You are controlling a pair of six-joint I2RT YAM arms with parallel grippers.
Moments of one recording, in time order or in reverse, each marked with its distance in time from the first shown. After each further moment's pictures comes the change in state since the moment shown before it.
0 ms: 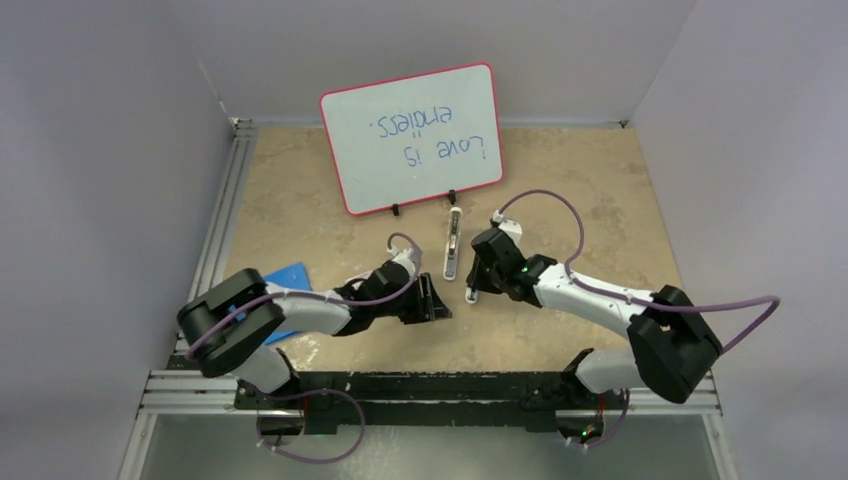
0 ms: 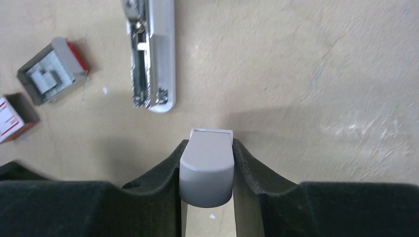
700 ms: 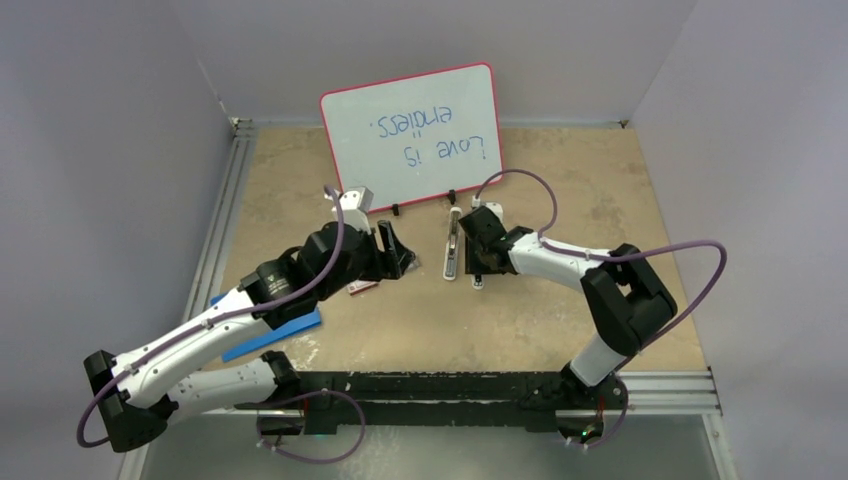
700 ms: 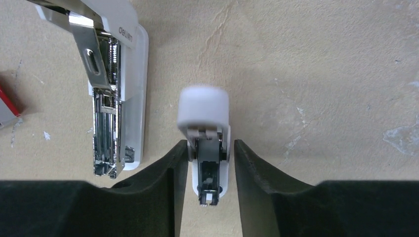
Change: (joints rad) left arm 0.010 -0.632 0.454 -0.939 -0.441 0.285; right arm -0.100 0.307 0.231 -0.060 0.006 -0.300
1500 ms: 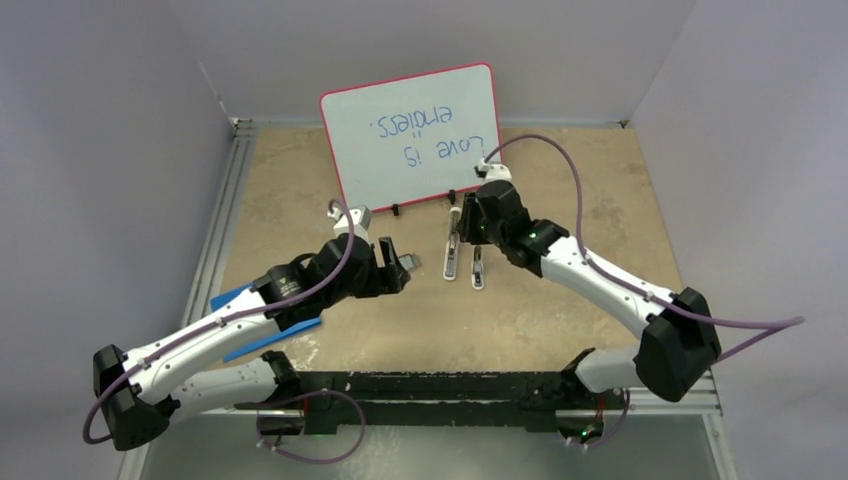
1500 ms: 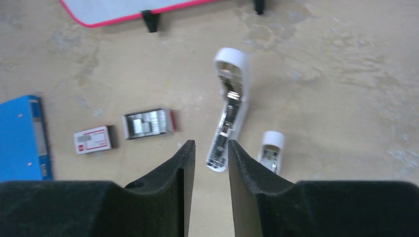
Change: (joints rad) left arm 0.006 0.020 -0.088 -0.111 0.003 -0.122; right arm 0.011 -0.285 0.077 0.049 -0.059 -0.058
